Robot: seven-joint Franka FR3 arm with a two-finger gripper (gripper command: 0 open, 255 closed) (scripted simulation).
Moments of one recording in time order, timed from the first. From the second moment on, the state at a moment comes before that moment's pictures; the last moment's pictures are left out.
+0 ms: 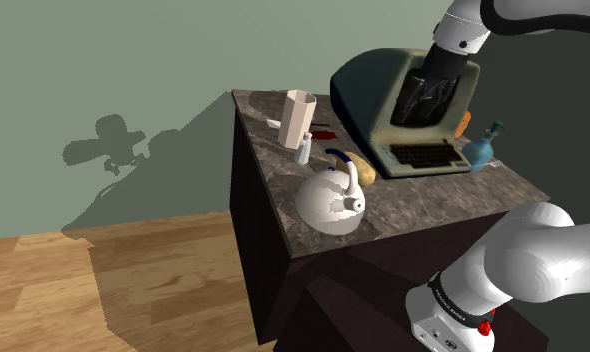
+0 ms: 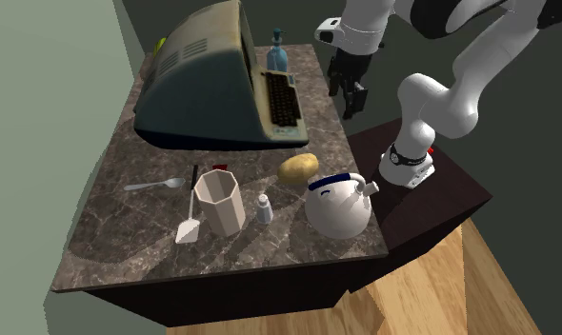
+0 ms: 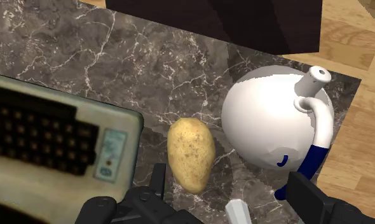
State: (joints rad) arm 0.02 -0.74 -0.07 -2.39 -0.10 1.68 0.12
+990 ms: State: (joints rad) arm 0.04 -0.28 0.01 -2.26 -0.10 1.99 0.30
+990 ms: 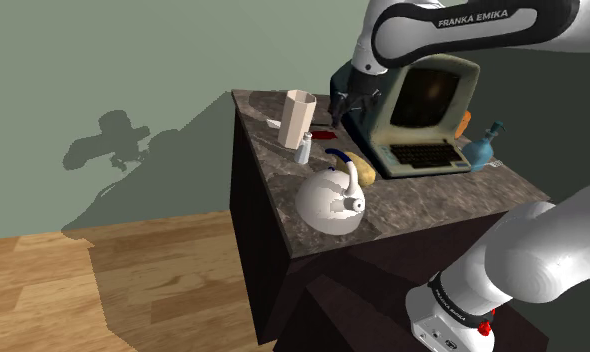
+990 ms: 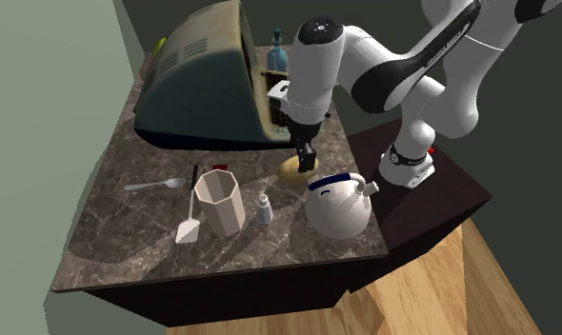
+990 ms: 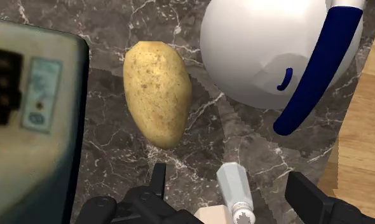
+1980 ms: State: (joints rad) arm 0.05 0.17 0.04 -1.98 -0.16 2.15 0.45
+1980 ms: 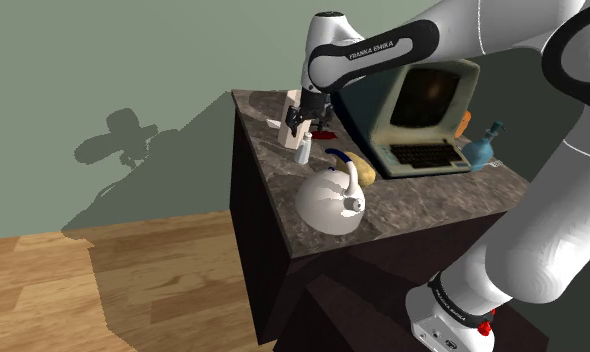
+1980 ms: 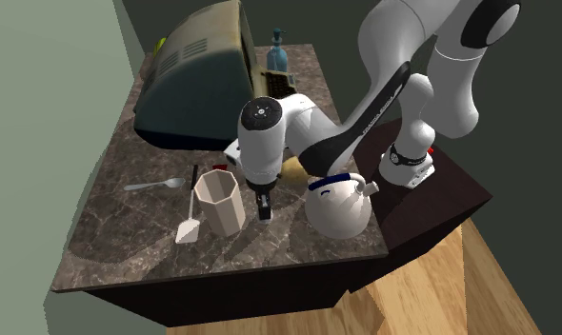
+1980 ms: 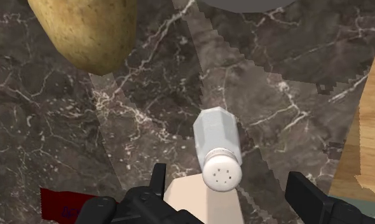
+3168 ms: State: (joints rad) arm 0.05 0.20 0.03 -2.01 -0.16 2.21 0.45
